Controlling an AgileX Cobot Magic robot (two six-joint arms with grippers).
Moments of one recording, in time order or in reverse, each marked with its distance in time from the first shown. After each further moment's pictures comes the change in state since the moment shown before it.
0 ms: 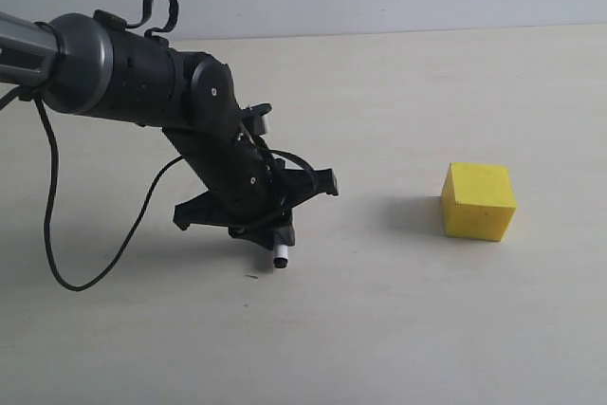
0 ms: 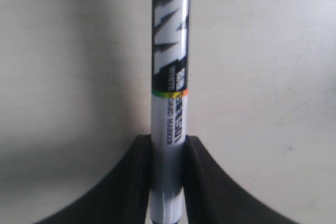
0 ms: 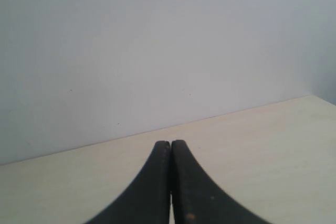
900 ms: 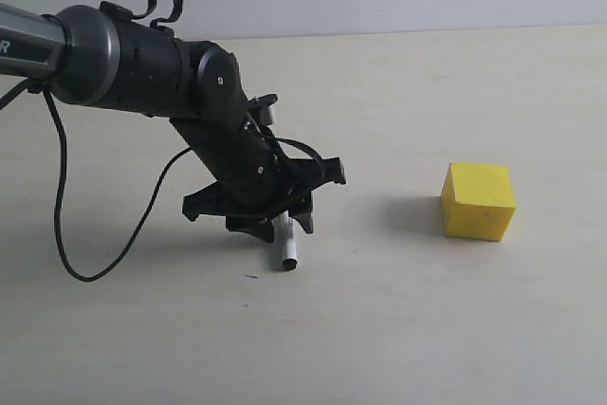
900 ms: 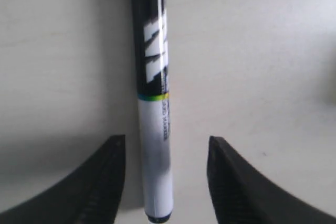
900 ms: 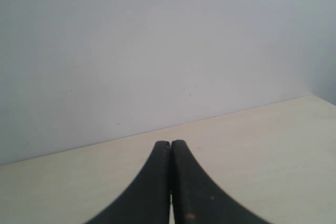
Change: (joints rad) left arm 0.000 0.009 -0.044 -0.011 0.016 0.002; right arm 0.000 0.000 0.000 0.000 0.000 0.000
